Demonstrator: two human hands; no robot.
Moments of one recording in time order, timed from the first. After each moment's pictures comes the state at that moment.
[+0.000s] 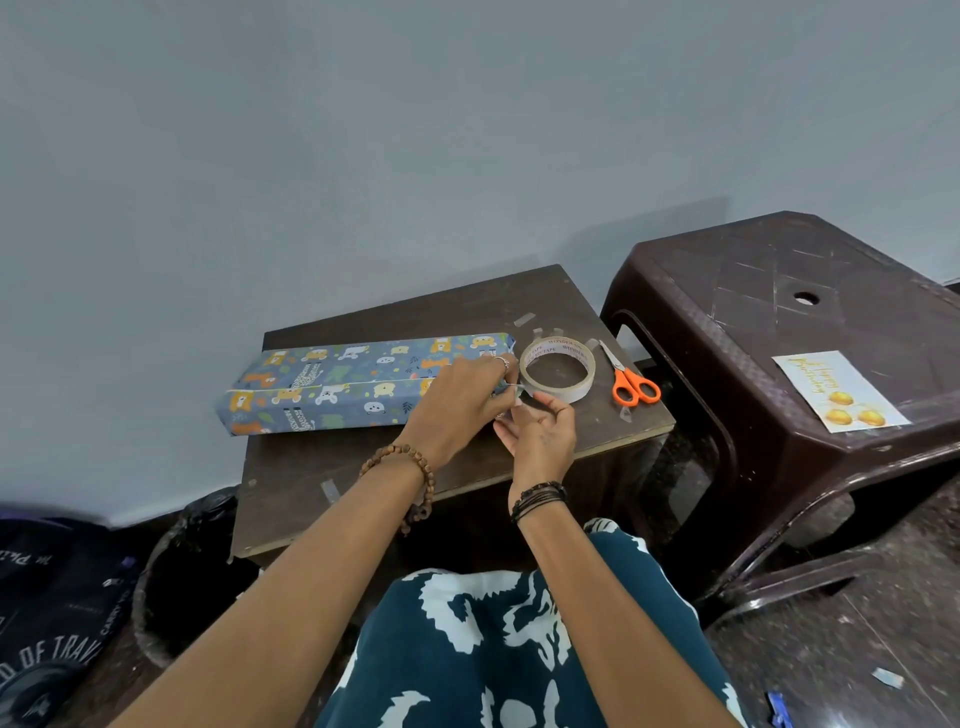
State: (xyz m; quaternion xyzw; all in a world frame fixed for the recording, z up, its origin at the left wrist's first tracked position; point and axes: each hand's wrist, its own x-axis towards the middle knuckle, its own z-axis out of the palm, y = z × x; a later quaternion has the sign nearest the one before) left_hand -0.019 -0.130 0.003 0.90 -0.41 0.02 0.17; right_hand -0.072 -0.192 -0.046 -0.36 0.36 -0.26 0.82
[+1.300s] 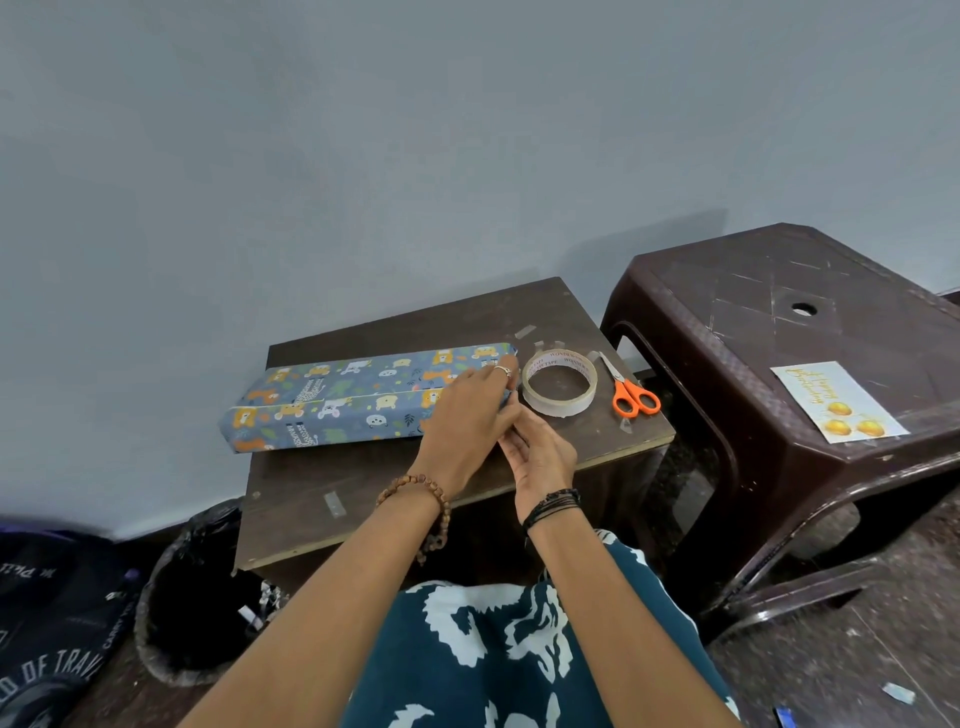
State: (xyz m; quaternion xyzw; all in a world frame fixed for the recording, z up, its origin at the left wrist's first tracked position) left_hand -0.037 -0.135 0.005 0.91 -0.36 0.05 0.21; right_hand -0.081 -0.198 -0.028 -0.24 0.35 -0.15 0.89
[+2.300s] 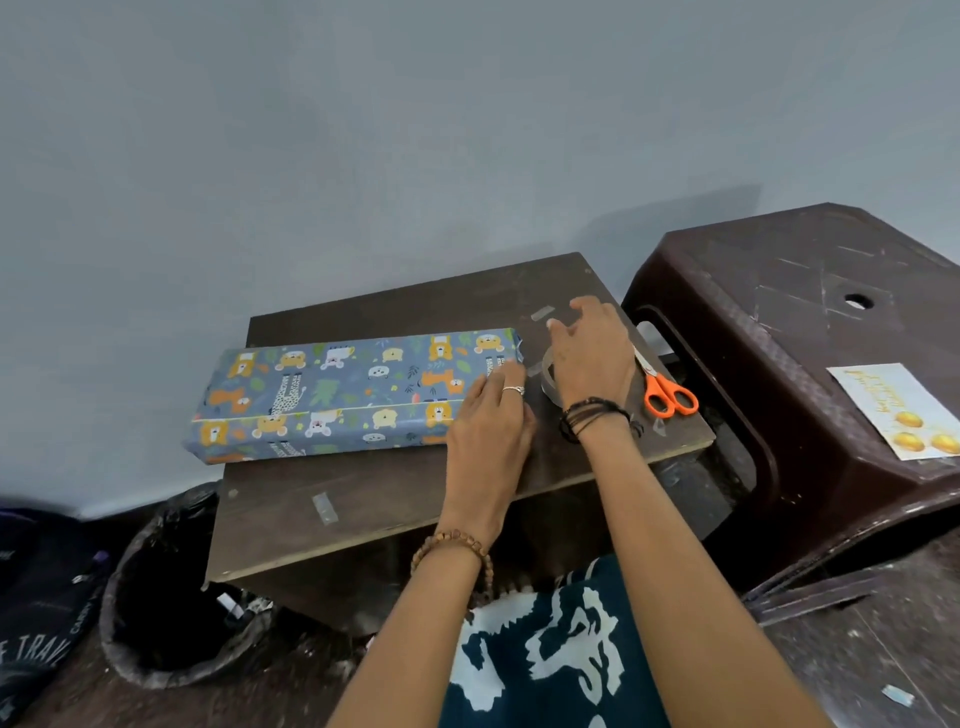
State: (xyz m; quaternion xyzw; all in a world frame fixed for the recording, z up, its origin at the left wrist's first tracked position) left_hand -0.036 -0.143 -0.052 0.90 -0.28 0.22 0.23; right_hand -0.013 -0.259 -0.018 -0.87 0.29 -0.24 0.30
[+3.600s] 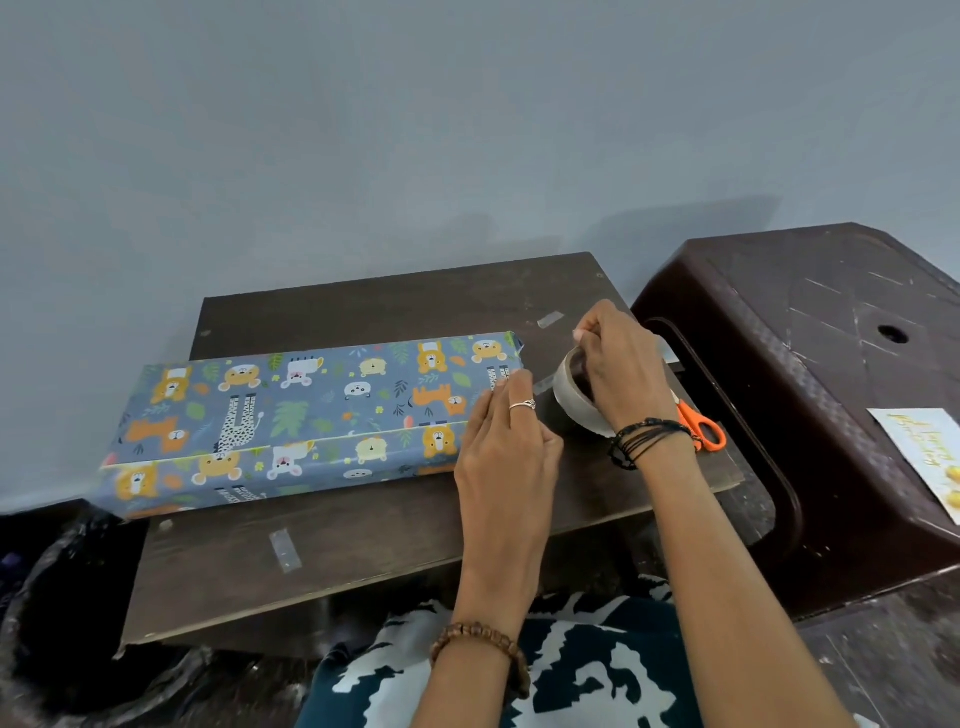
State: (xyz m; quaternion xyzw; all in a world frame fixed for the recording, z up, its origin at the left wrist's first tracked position) left_hand -0.032 -0.163 -0.058 0.90 -0.18 0.23 0.31; right_hand 0.006 -0.291 -0.034 -0.93 0.18 -0.18 0.26
